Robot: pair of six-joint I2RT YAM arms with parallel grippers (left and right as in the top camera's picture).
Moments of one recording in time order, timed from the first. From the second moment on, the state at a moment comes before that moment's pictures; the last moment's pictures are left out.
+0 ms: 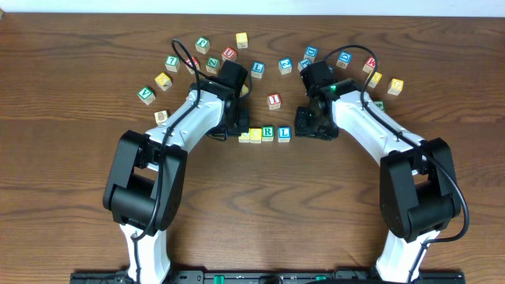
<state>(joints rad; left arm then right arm) -0.39 2.03 1.41 -0.77 0.10 -0.39 0.36 1.97 1.40 -0.82 -0.07 0.49</state>
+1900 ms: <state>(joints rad) -0.24 1.86 1.42 -0.79 0.03 -0.35 0.47 2.09 1.47 -0.62 -0.05 0.46</state>
